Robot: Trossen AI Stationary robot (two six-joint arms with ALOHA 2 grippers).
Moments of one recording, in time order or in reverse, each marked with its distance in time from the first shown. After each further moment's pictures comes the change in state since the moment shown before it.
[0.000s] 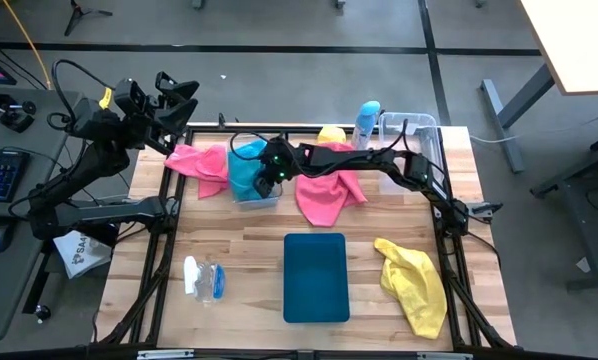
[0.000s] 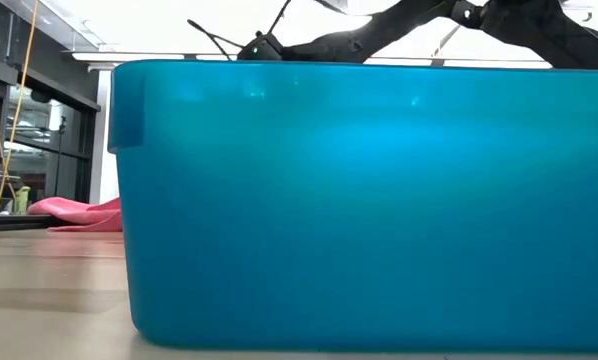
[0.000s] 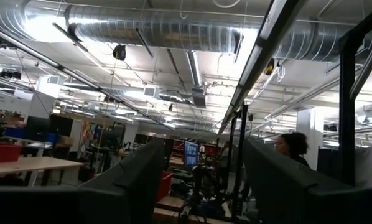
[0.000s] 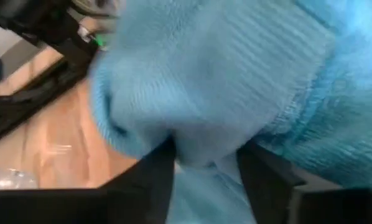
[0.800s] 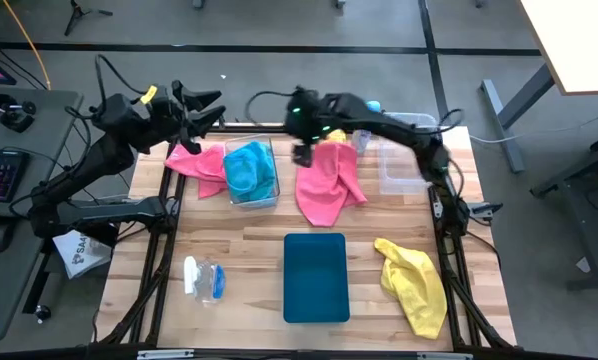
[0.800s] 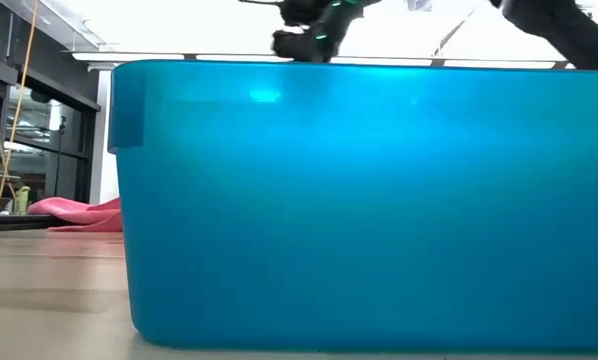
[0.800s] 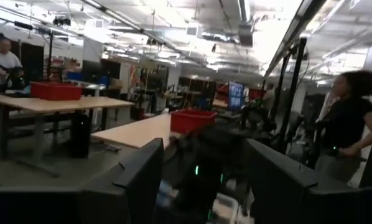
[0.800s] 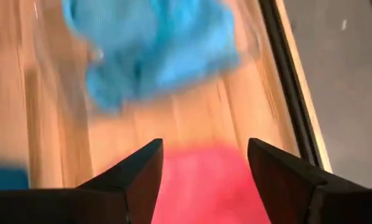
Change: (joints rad) left arm 0.000 0.029 0.000 -0.295 -0.120 0.151; right arm -0.143 -0.168 0.388 -0.930 0.100 -0.611
